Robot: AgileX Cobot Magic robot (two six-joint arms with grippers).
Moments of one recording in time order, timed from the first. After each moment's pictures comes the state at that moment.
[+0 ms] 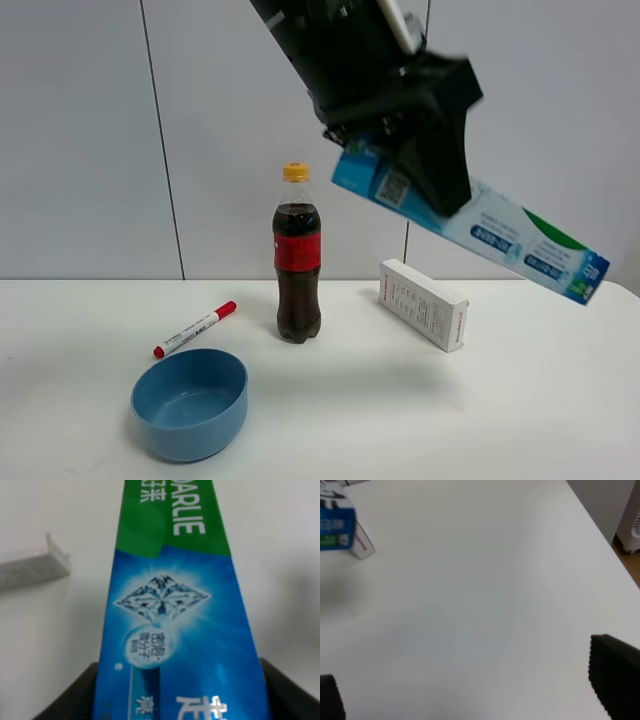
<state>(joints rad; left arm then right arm) -0.84 1.75 -1.67 -0.29 0.94 0.40 -0.09 0.00 -0.49 0.05 1.07 -0.01</state>
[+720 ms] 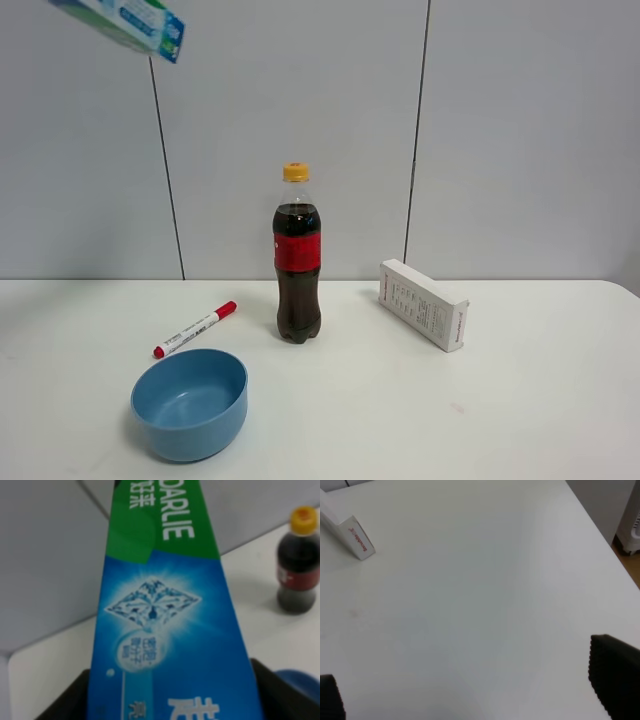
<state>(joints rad) -0.68 1.28 -1.61 0.53 1.23 -0.30 -0.09 0.00 -0.49 0.05 1.07 -0.01</state>
